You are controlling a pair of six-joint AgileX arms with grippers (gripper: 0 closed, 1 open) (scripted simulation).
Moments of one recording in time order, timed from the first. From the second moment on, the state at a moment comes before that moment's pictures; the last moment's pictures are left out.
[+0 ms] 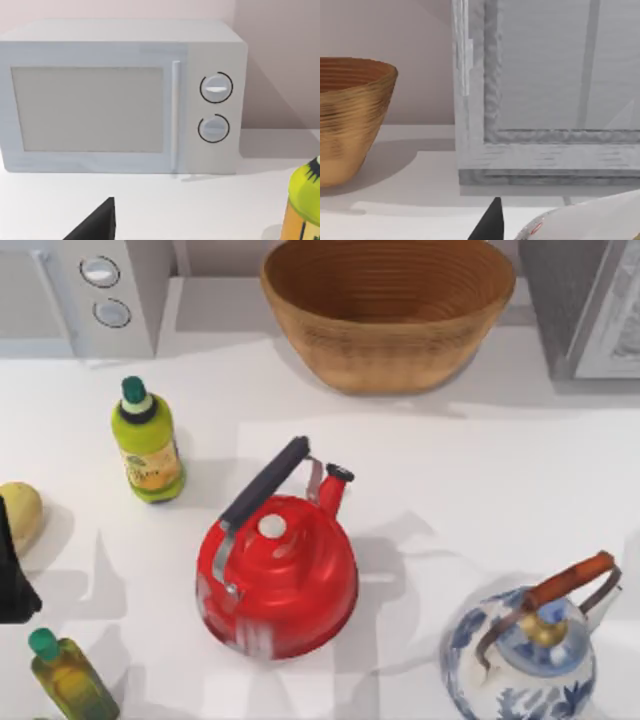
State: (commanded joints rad) left arm 0.00 0.00 0.00 0.00 0.00 0.00; right arm 0.00 0.00 0.00 0.00 0.00 0.00
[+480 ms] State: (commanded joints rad) left arm 0.00 0.00 0.00 0.00 0.00 0.00; right arm 0.01 0.07 0.06 -0.04 0.01 0.00
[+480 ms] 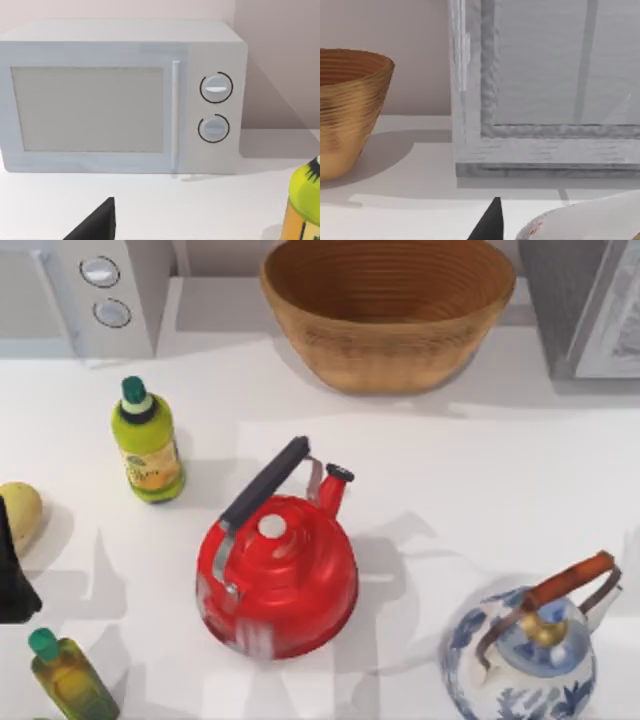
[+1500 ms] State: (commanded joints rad) left arm 0.00 0.00 0.00 0.00 0.00 0.00; right arm 0.16 1.18 1.54 -0.38 0.18 0.00
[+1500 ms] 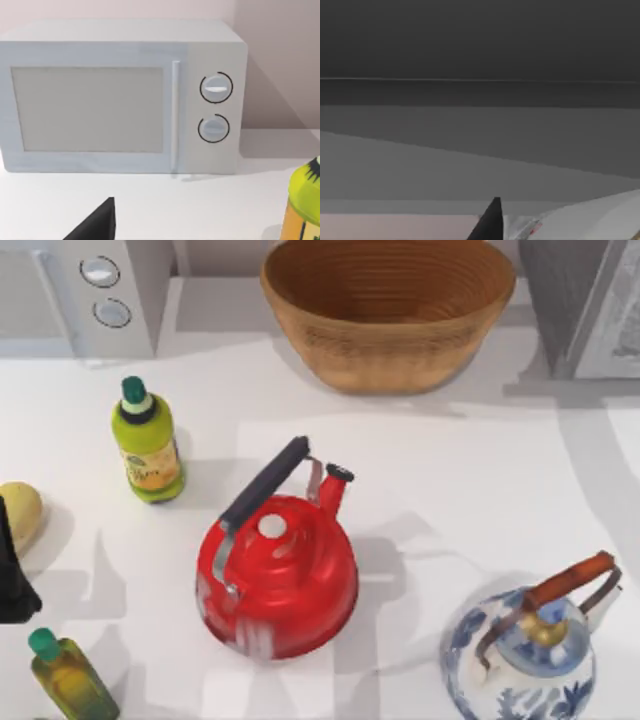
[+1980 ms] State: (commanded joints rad) left arm 0.00 0.00 0.00 0.00 0.00 0.00; right arm 0.19 1.33 1.74 -0.42 0.20 0.02
